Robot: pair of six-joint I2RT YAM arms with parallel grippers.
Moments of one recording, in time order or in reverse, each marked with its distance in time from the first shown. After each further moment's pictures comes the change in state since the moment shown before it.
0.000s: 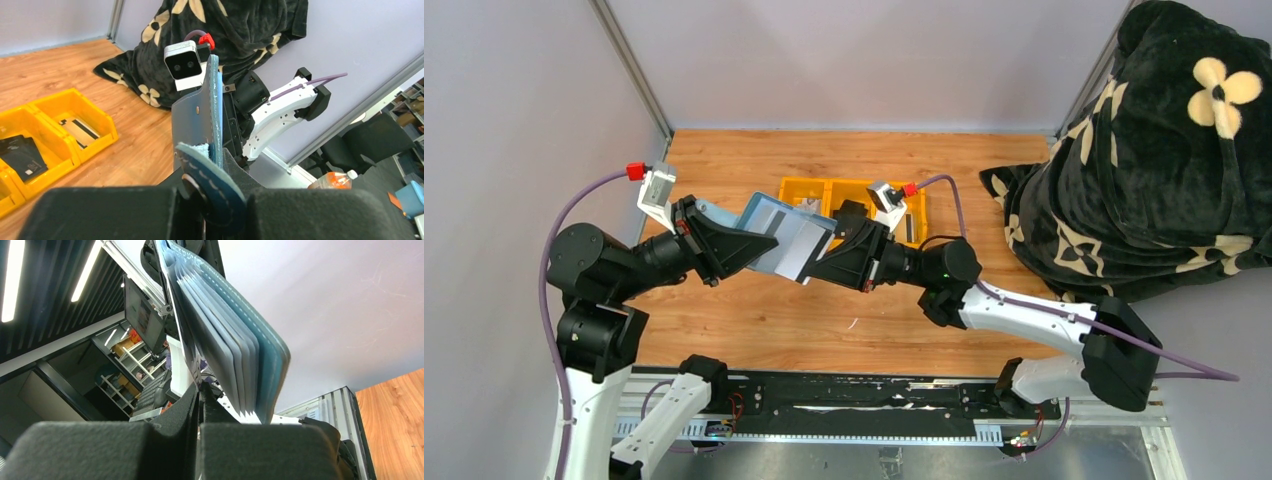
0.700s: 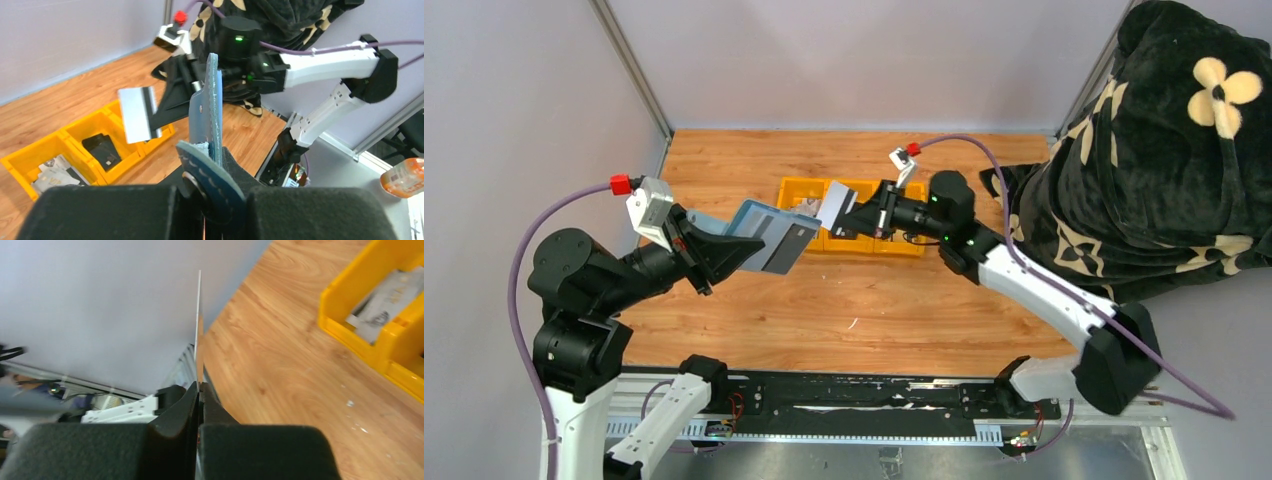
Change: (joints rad) left arm 0.000 0.003 0.123 -0.221 -0.103 0.326; right arm -0.347 -0.075 0.137 -0.826 -0.051 -0.299
